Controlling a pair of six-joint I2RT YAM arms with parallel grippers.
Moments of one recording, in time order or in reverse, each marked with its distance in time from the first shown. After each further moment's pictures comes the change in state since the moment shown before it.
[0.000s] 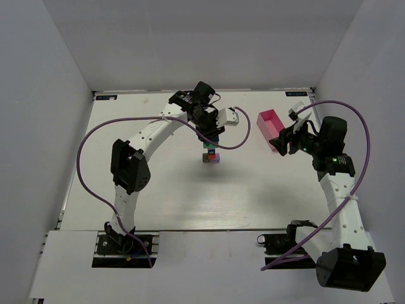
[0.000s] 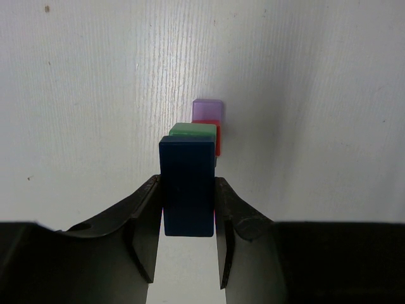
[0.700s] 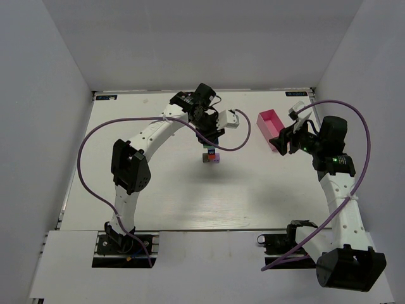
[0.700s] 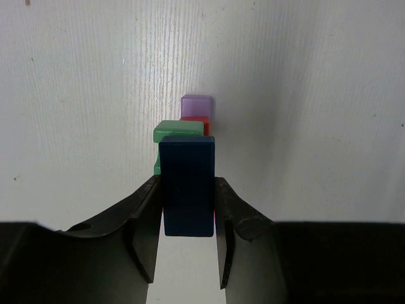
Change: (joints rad) left arm -0.007 0.000 -0.011 -0.023 0.001 0.000; right arm 0.002 -0.001 0.006 0.001 0.003 0.004
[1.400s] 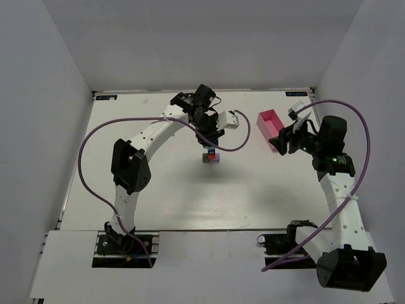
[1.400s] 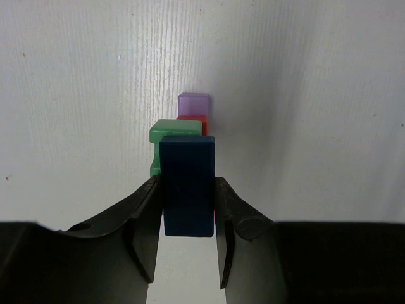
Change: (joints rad) left arm 0.000 -0.002 -0.016 0.012 -0.001 -0.009; right arm 0.007 0.000 0.002 0.002 0.004 0.001
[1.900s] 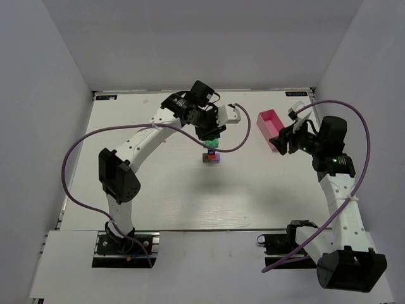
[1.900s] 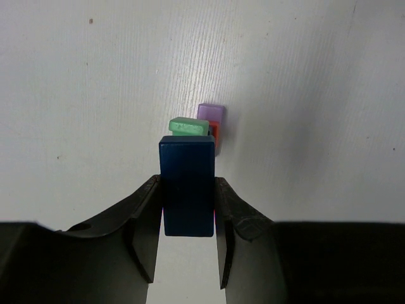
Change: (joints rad) left arm -0.049 -0.163 -0.069 0.089 -0.104 -0.102; right arm 0.006 -0.008 0.000 0.001 0.015 0.001
